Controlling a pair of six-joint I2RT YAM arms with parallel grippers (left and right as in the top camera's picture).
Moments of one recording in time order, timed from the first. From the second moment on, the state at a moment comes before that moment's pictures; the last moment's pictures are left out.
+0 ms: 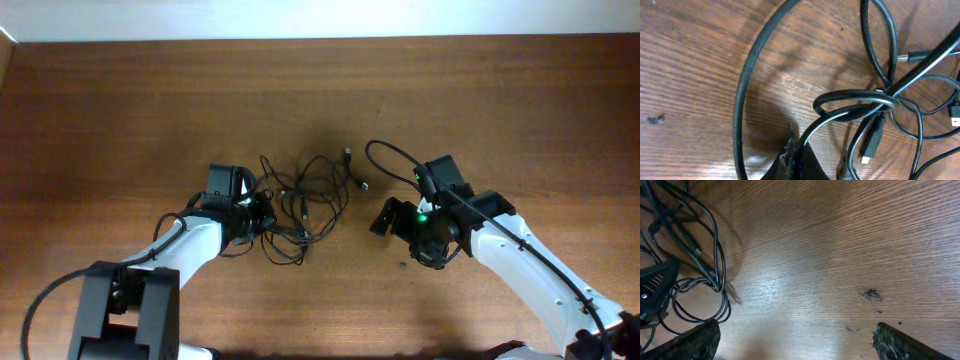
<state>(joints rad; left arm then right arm) -0.14 1.61 0.68 -0.22 0.29 -0.66 0.37 1.43 0.87 -0.75 -0.36 0.87</state>
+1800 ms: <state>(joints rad) -0.34 1.63 0.65 0.45 1.09 -0.80 0.35 1.50 0.73 -0.62 -0.54 0.99</state>
